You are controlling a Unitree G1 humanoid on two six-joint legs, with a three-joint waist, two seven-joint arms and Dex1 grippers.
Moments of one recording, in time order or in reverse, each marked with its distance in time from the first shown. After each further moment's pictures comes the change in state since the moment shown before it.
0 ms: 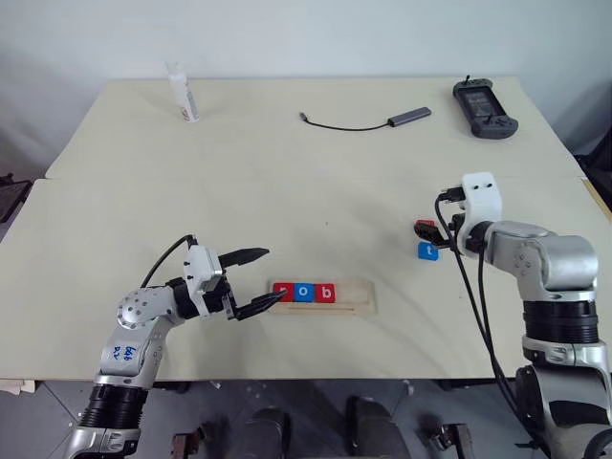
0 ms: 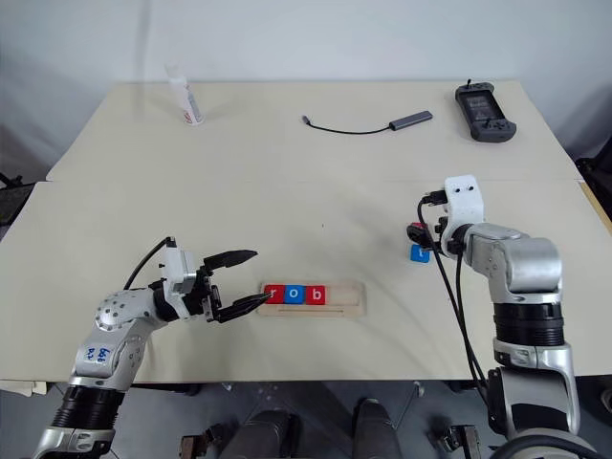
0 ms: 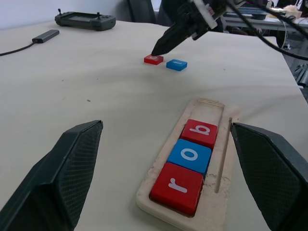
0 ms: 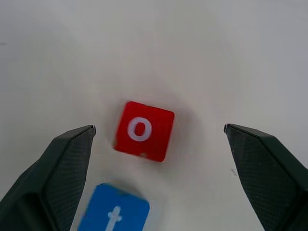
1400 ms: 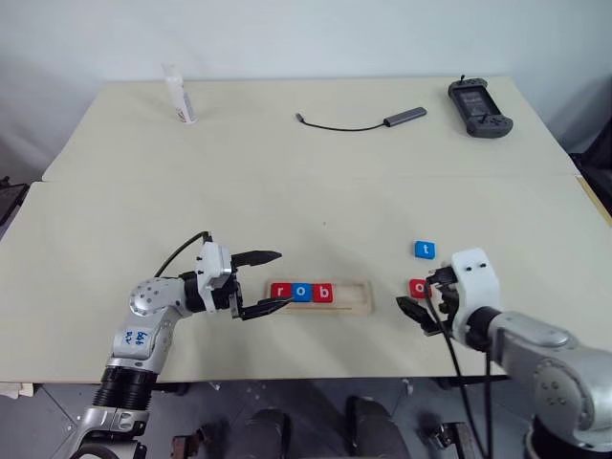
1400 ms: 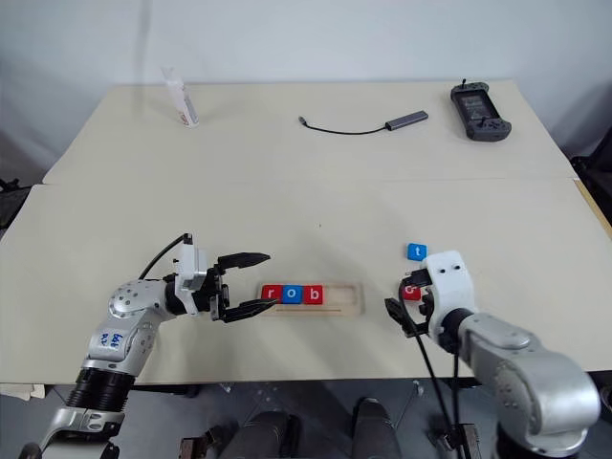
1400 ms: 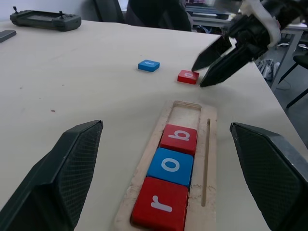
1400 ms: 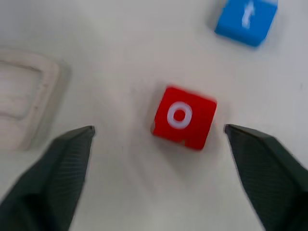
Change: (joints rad) left arm -0.095 -0.003 -0.049 0.115 0.000 -0.016 -0.118; right arm 0.476 -0.008 -0.197 -0.911 0.180 0.439 0.099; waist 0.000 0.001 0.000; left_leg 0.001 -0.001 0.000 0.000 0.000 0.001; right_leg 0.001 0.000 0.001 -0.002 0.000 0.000
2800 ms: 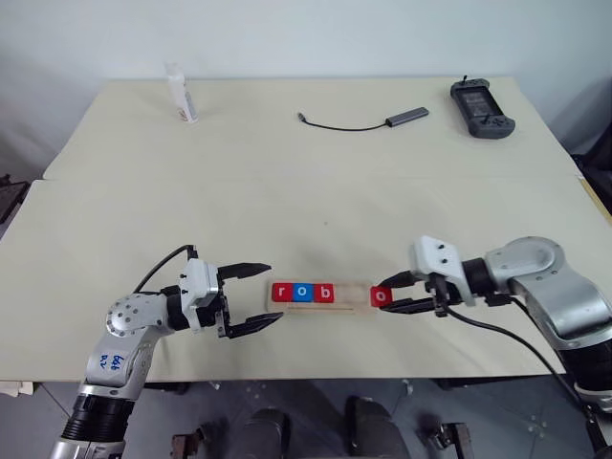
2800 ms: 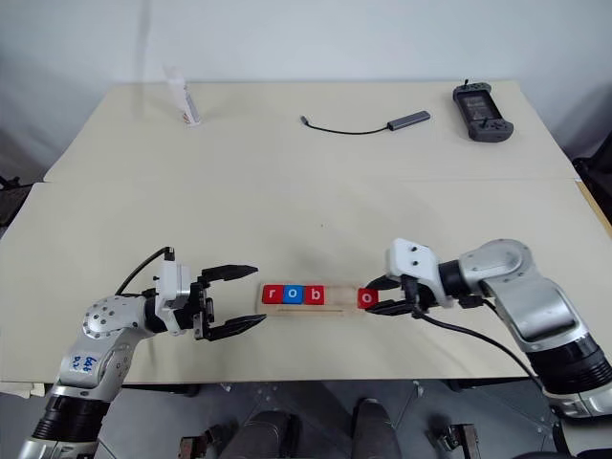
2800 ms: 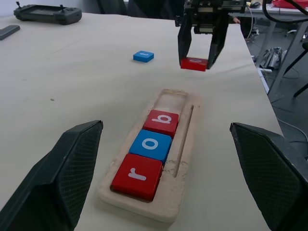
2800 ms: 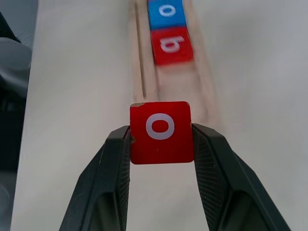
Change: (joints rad) left arm 0.155 0.071 0.039 -0.190 -0.021 0.027 0.040; right arm -0.262 -0.314 0.531 0.593 -0.210 -1.043 0.928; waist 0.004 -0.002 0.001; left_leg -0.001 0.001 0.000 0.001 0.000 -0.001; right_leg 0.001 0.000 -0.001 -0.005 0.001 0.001
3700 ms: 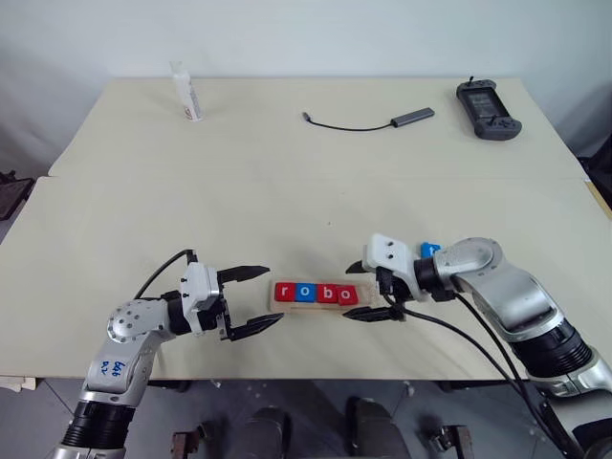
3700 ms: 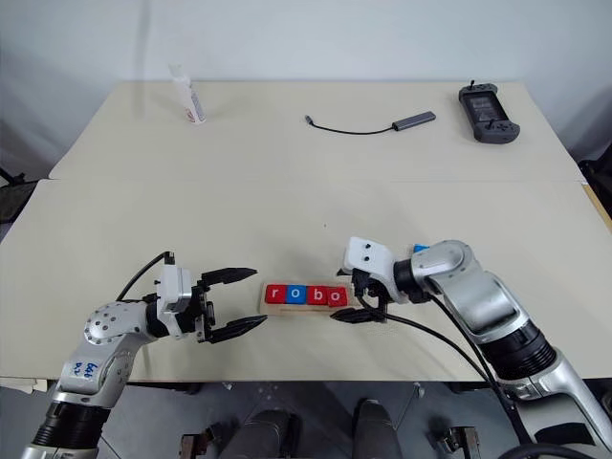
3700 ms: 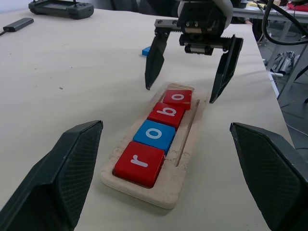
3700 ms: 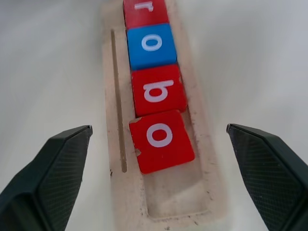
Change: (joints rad) left arm 0.031 -0.008 -0.003 -0.009 0.002 -0.008 0.038; right arm -0.105 0.135 0.101 -0.007 -0.048 0.145 -0.136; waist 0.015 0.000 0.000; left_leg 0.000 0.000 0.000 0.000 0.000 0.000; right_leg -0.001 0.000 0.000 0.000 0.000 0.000
